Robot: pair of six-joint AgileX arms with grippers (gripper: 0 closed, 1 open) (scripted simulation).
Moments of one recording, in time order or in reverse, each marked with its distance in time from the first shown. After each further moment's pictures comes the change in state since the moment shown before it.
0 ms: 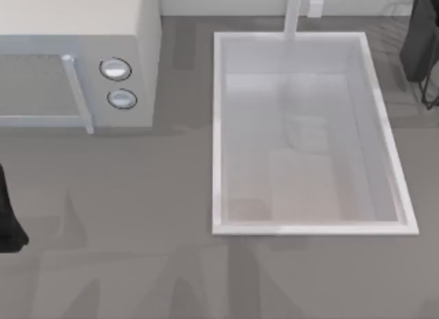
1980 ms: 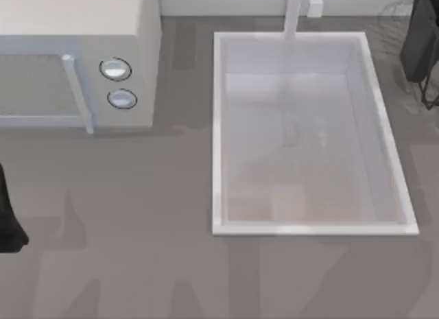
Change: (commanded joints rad) left arm 0.000 0.000 0.000 0.000 0.000 0.000; right arm 0.323 0.805 -0.169 0.974 0.337 0.002
